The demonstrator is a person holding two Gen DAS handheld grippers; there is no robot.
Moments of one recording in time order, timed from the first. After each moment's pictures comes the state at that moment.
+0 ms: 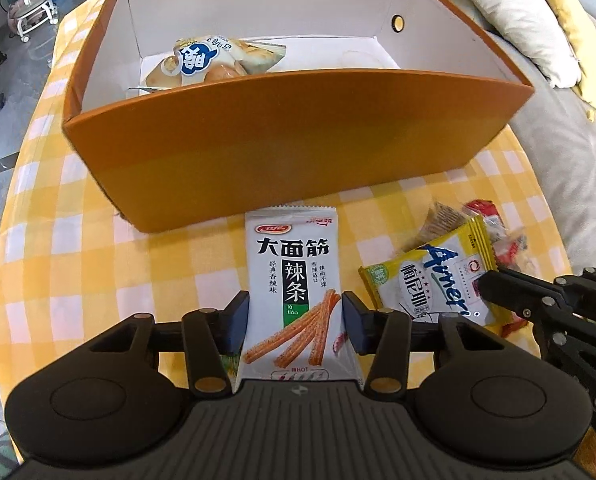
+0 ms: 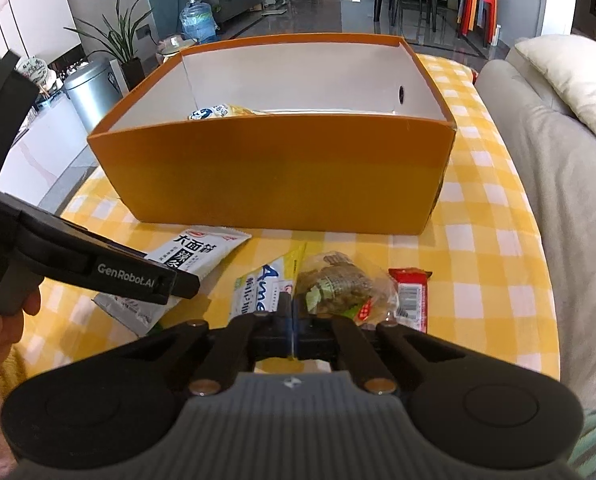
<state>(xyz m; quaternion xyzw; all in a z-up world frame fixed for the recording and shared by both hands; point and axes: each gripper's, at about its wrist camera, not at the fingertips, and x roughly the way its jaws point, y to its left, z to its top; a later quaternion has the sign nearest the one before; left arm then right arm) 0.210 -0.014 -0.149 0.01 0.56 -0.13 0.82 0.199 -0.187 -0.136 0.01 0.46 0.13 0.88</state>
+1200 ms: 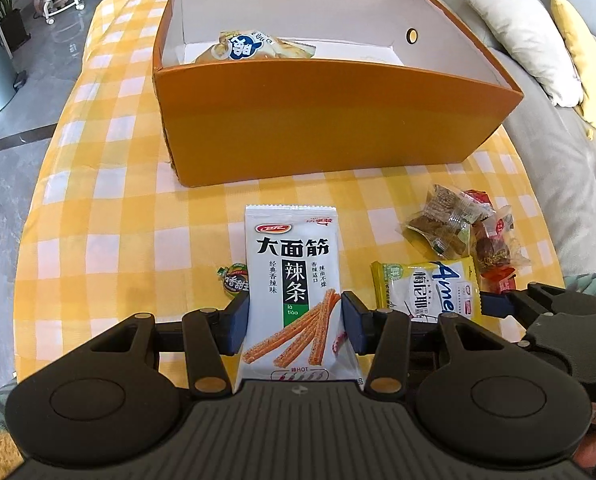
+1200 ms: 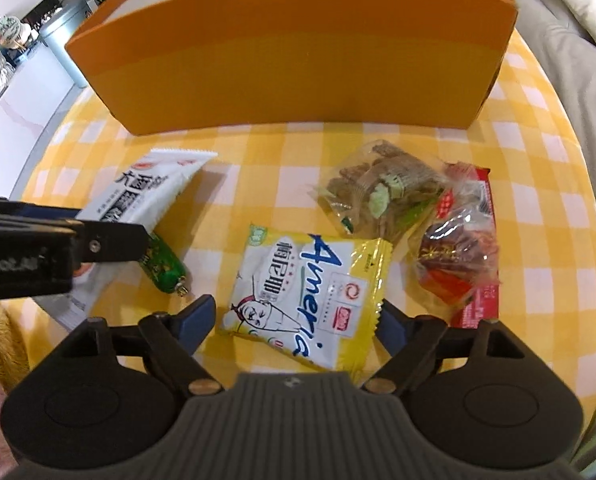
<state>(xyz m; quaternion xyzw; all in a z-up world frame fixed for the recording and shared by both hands) 0.173 0.008 -0.137 -0.02 0.56 -0.11 0.82 0.204 -0.149 -0.183 0.01 0.57 0.11 0.81</state>
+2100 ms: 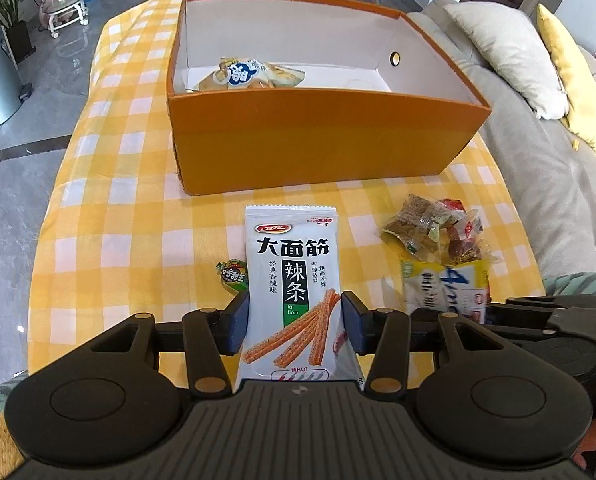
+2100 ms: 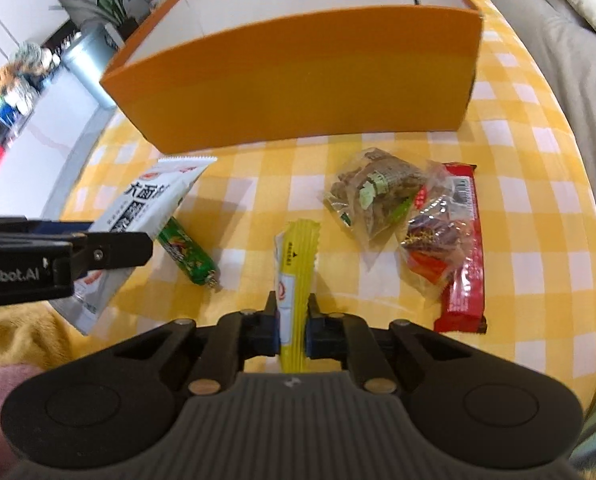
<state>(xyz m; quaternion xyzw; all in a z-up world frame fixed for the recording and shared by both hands) 0.147 0.007 -0.106 -0.03 0.53 -0.11 0.84 0.185 -0.176 -0.152 0.07 0.56 0.14 0.82</state>
